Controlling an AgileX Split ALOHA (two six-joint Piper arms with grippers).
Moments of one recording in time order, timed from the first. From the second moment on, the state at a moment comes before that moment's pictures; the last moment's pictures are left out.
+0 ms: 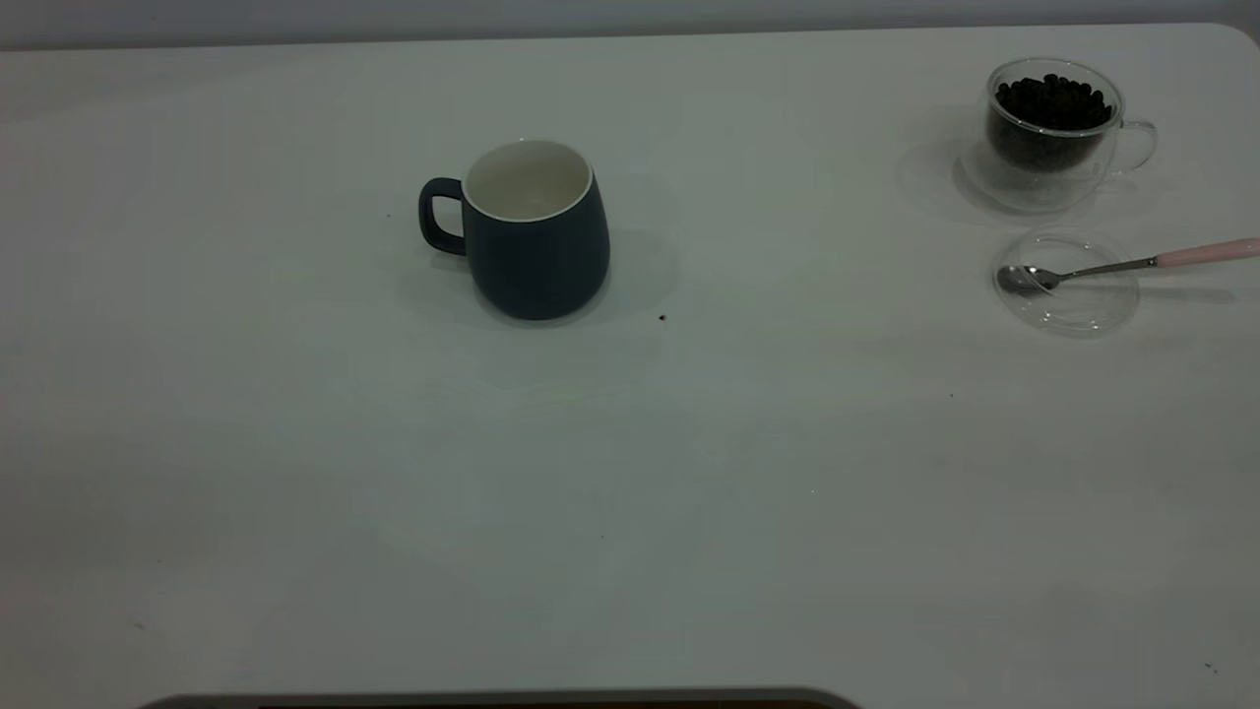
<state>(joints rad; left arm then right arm) -0.39 0.14 -0.49 0.01 1.13 -0.01 0.05 0.03 -0.47 0.00 1.12 -0.04</state>
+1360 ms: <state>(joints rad) -0.04 -0.02 -0.49 0.01 1.13 -0.01 0.05 0.03 -0.47 0.00 1.12 -0.04</state>
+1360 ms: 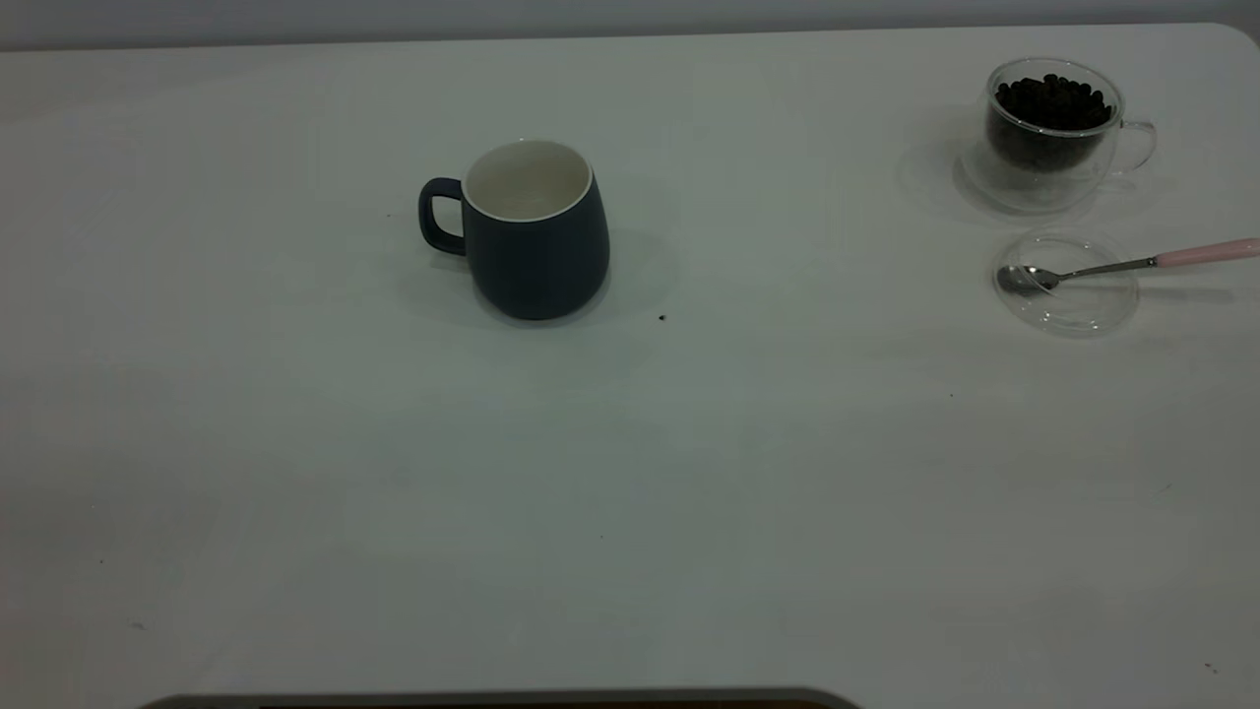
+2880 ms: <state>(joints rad) -0.04 -0.02 -0.49 0.01 1.13 -0.01 0.05 1.07 -0.93 0.18 0.91 -0.05</state>
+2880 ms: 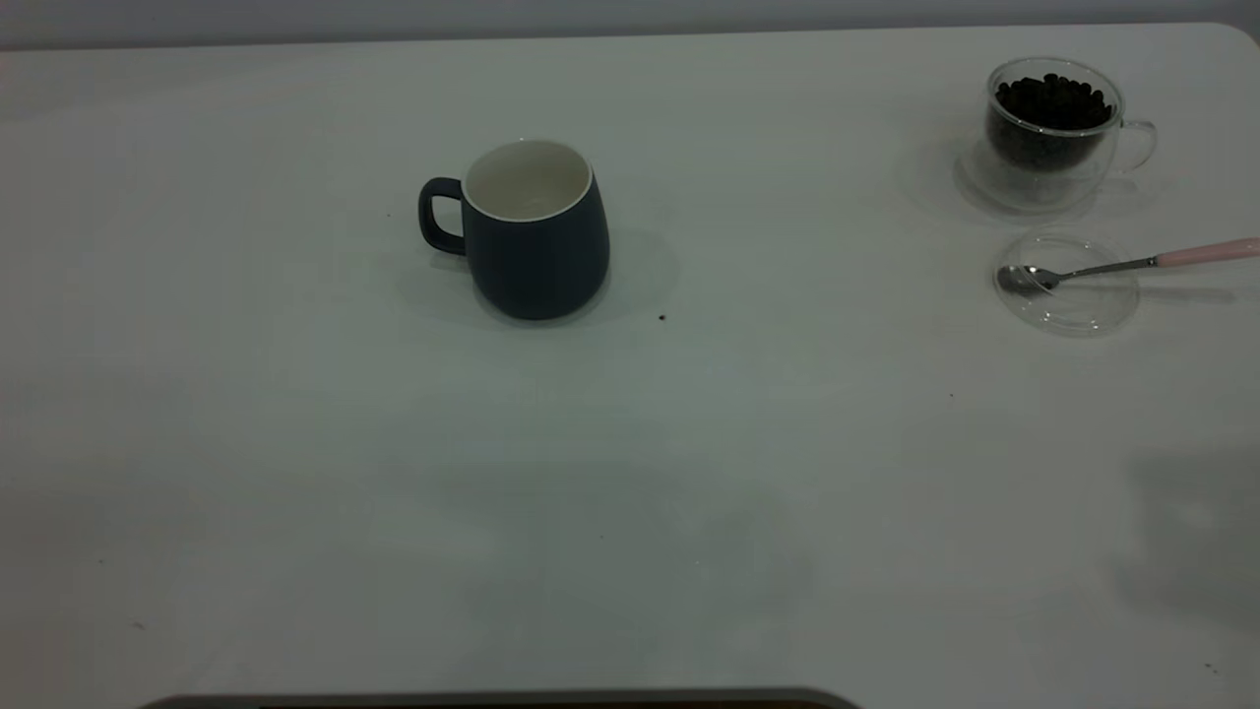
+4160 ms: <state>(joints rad) -0.04 -0.02 -0.49 0.01 1.13 -0.01 -0.47 1.83 -0.99 0.85 0.99 -0.74</state>
